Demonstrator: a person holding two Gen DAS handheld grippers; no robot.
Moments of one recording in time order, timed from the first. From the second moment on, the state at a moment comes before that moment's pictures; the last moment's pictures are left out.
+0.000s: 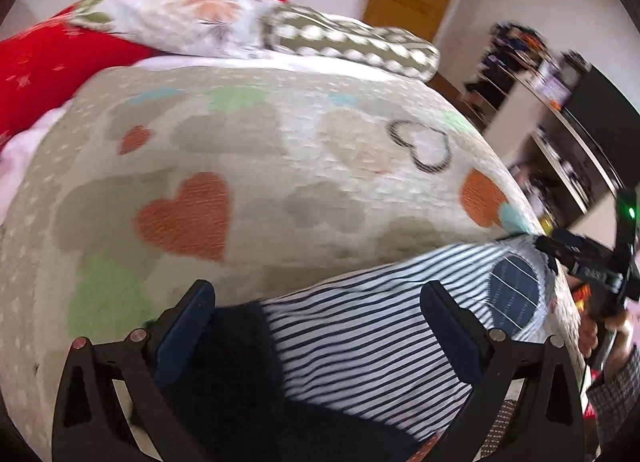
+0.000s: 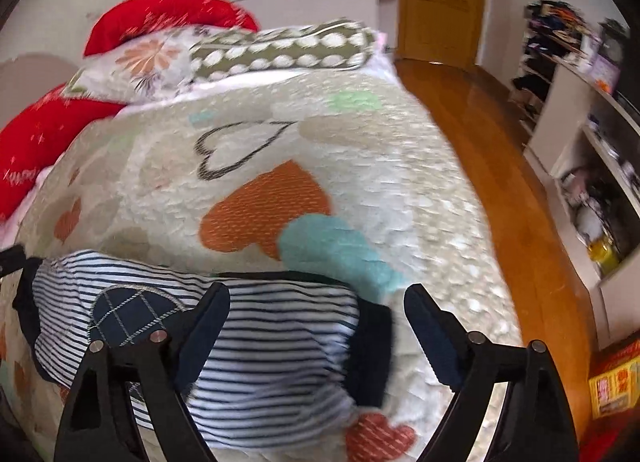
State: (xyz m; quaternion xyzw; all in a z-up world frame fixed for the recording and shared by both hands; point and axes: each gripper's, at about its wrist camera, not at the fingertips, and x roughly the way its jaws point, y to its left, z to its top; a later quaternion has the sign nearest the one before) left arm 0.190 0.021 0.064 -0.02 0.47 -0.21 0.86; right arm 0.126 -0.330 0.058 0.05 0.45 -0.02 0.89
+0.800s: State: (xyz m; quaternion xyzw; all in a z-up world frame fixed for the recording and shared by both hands) left arm 0.143 0.062 0.106 -0.11 0.44 -0.24 0.86; right arm 0.034 -0.350 0.065 0.16 0.41 -0.01 0.90
